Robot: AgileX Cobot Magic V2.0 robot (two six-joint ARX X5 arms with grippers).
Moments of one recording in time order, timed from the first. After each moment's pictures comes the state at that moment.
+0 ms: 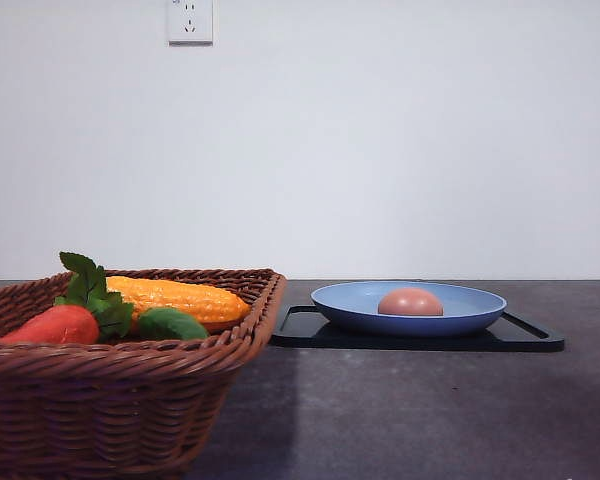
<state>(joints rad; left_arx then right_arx) 0.05 0.00 0.03 -0.19 -0.05 -0.09 0.06 0.02 0.03 -0.19 -0.16 0.06</state>
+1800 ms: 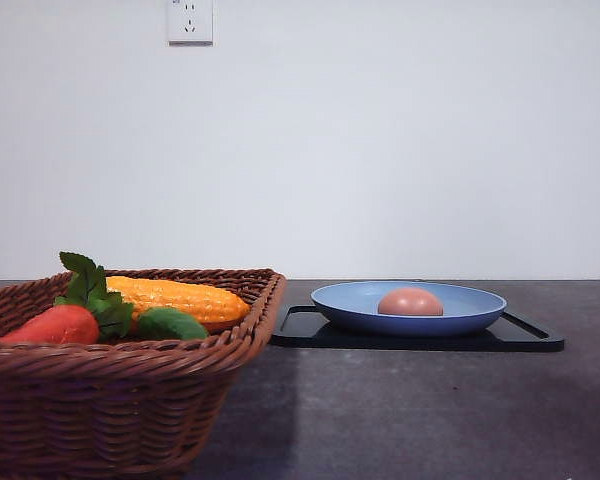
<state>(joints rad) 0.05 0.00 0.03 -0.19 -0.05 -0.09 0.06 0.02 0.03 -0.17 -0.16 0.06</state>
